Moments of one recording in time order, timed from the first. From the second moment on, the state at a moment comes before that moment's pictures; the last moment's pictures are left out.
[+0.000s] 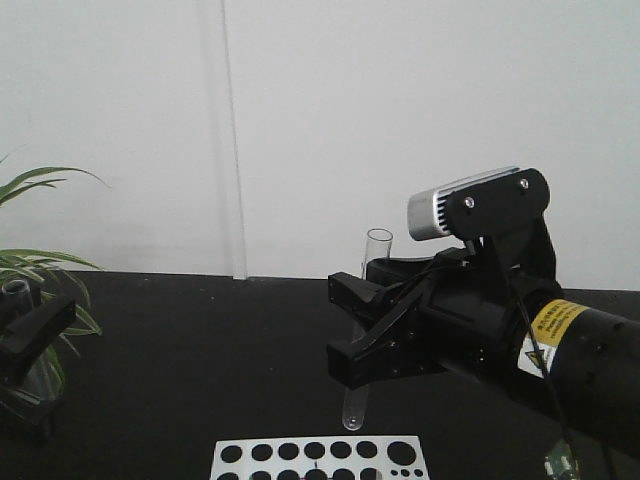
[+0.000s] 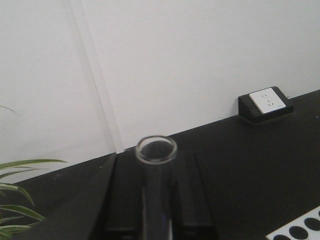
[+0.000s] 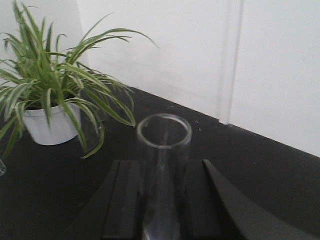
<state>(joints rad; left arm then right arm) -0.32 0.89 -0.67 0.00 -0.08 0.08 0.67 1.22 -1.03 -0.08 0.07 0.11</state>
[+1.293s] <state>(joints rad) -0.32 0.89 -0.67 0.00 -0.08 0.08 0.67 1.22 -1.03 -0.08 0.08 0.11</state>
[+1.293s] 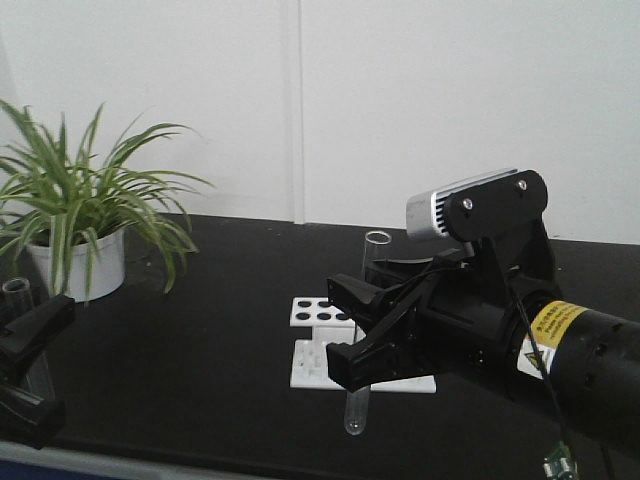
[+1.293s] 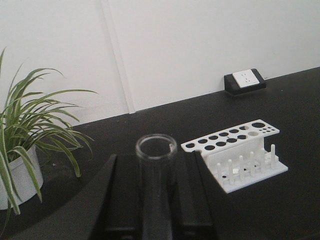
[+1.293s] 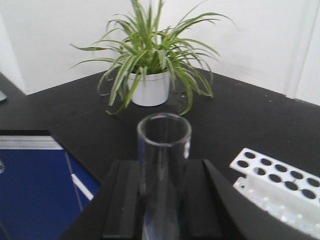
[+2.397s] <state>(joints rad) -0.32 0.89 -0.67 0.00 -0.08 0.08 0.67 1.22 -1.03 -0.08 0.08 0.11</state>
